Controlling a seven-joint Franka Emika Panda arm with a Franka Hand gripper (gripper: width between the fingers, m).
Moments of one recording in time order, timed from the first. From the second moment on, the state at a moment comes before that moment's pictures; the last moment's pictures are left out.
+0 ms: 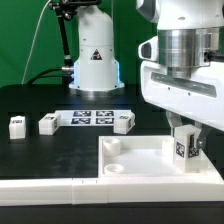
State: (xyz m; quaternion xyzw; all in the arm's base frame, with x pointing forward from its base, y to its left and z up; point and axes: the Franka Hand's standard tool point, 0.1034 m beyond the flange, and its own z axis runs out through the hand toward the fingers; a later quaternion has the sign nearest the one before) arm 0.637 0.120 0.072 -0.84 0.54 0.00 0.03
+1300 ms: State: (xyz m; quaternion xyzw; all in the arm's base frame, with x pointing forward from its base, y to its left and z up) arm 0.637 0.122 0.072 -1.00 -0.02 -0.02 0.01
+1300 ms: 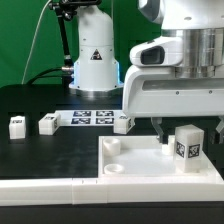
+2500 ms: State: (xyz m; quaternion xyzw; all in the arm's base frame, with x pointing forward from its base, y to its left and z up) arm 0.635 0.121 0.070 -1.00 0.06 -0.02 0.01
